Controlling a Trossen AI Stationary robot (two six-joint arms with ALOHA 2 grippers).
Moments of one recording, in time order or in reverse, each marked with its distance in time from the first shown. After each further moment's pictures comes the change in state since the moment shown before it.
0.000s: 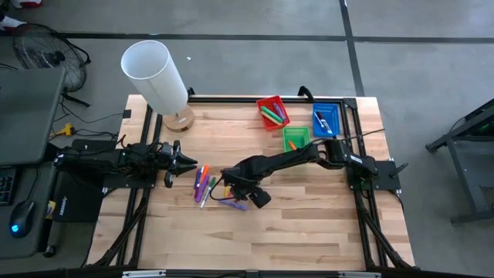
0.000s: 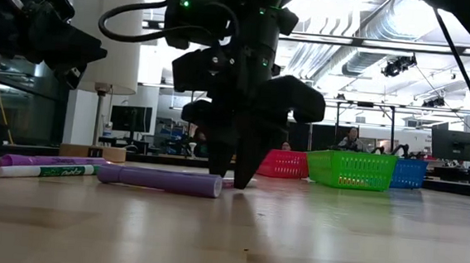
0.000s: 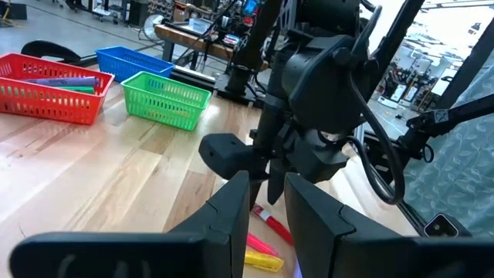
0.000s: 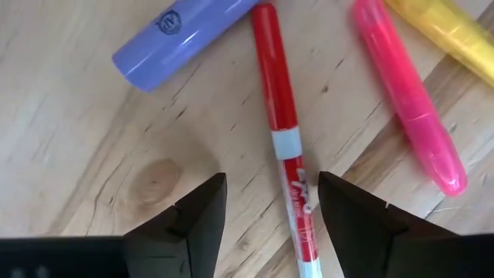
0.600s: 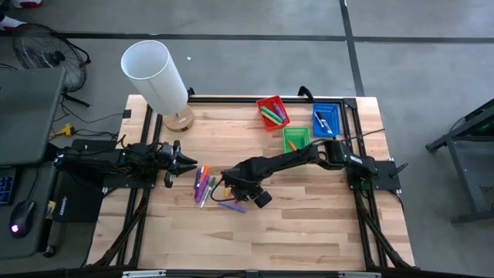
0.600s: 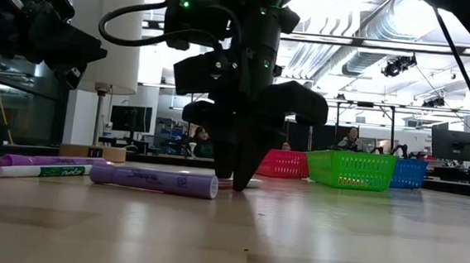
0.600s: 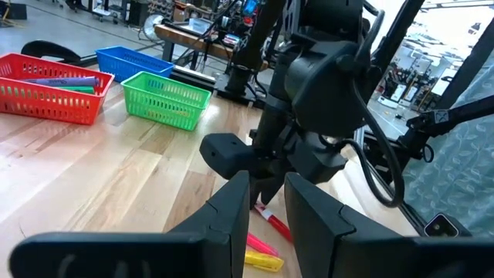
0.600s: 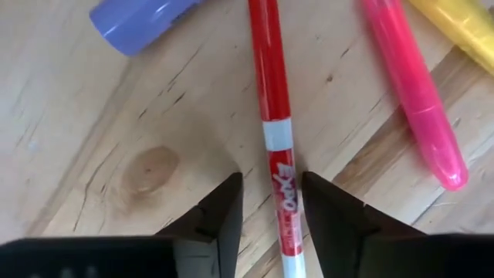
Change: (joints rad) left arm 0.000 0.000 0.000 0.000 0.000 0.000; right arm 0.010 0.010 0.002 -0.016 0.032 -0.028
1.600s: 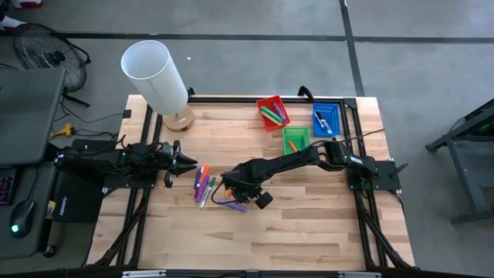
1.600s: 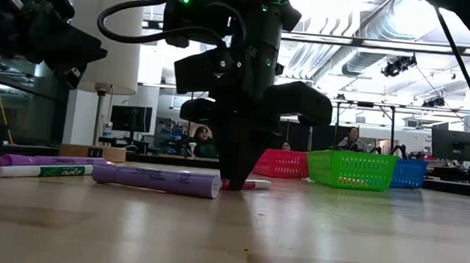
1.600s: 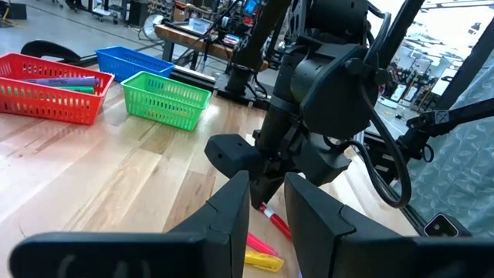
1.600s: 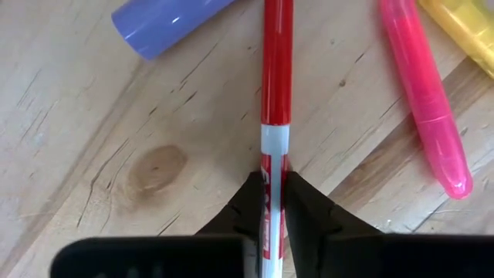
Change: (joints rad) left arm 0.000 0.000 0.000 0.000 0.000 0.000; right arm 0.019 0.034 -0.001 -0.004 0.010 -0.028
